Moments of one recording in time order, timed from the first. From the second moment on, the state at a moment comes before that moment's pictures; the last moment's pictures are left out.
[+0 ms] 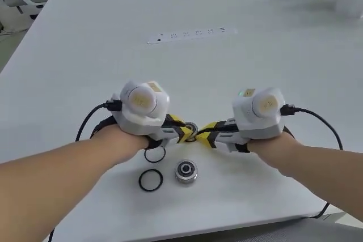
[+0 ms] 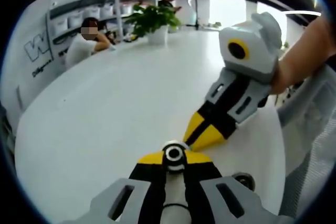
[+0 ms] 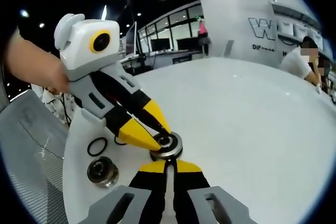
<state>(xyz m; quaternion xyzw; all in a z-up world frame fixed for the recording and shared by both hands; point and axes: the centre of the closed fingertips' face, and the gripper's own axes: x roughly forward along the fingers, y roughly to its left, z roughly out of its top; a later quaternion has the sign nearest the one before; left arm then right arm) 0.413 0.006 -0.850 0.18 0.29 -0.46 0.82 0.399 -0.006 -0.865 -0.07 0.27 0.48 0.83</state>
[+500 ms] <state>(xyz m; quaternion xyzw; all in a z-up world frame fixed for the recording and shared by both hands) 0.412 0.006 -0.849 0.18 0.29 -0.46 0.82 0.407 -0.012 -0.850 0.04 0.29 0.45 0.85</state>
